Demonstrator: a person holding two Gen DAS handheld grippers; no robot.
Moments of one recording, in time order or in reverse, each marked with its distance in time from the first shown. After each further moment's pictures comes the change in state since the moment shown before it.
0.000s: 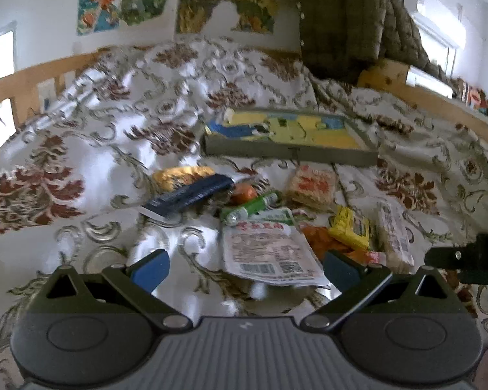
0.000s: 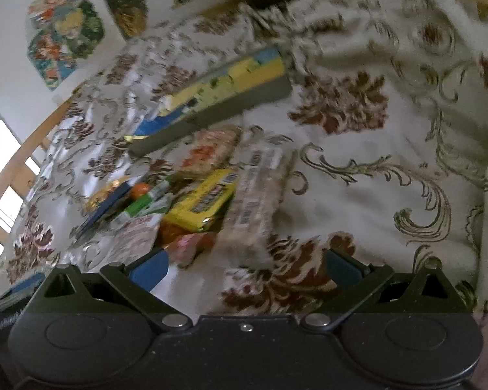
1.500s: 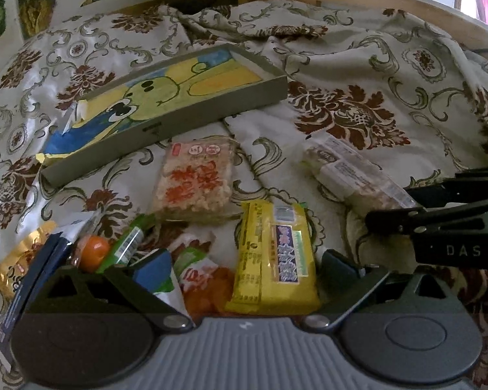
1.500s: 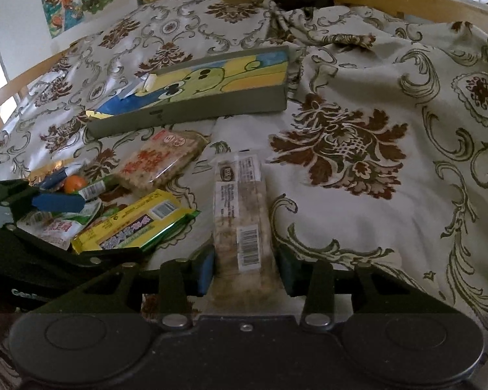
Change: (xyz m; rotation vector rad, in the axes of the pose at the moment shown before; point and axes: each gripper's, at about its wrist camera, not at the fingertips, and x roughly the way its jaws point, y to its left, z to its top) left arm 0.147 -0.104 0.043 0.419 0.211 -0.222; right arm 0.076 -0.018 0.048 -0.273 -0.011 -0.102
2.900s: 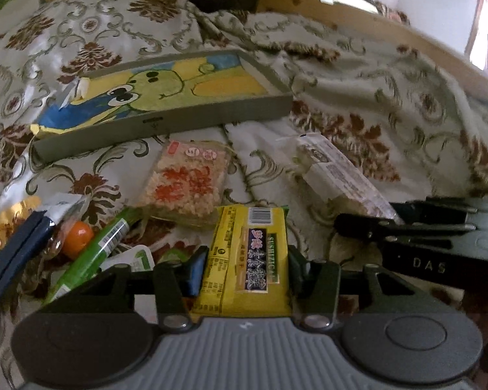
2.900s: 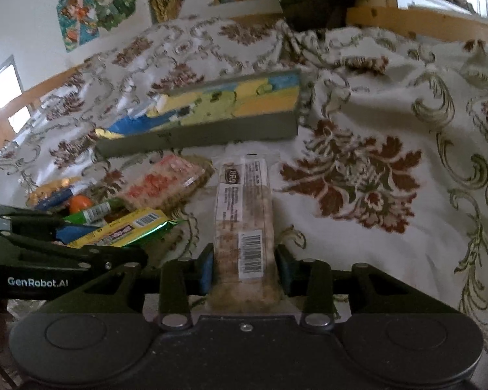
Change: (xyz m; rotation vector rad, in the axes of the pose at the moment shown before) left arm -0.007 0.016 0.000 -0.187 -0.043 -0.105; right arm 0.004 -0.001 0.006 -0.031 -0.108 0.046
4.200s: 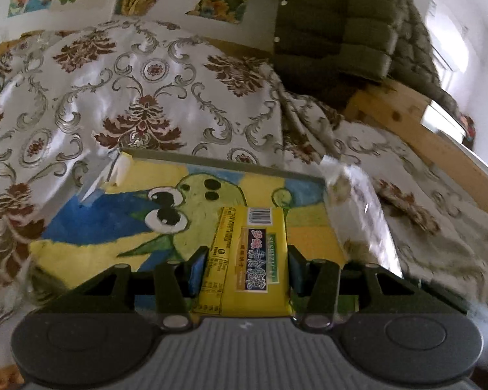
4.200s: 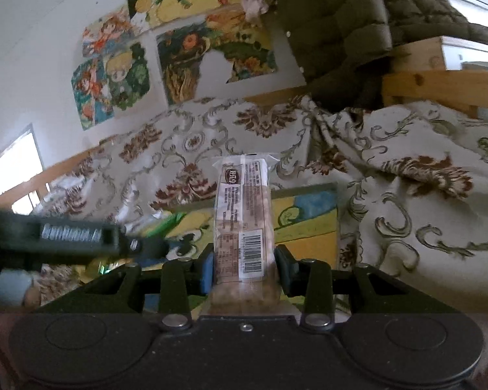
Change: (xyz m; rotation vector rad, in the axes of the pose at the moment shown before) left arm 0.077 0.077 0.167 -0.304 -0.231 0.134; right arm 0.122 -0.028 0.144 0.023 -0.266 0.142
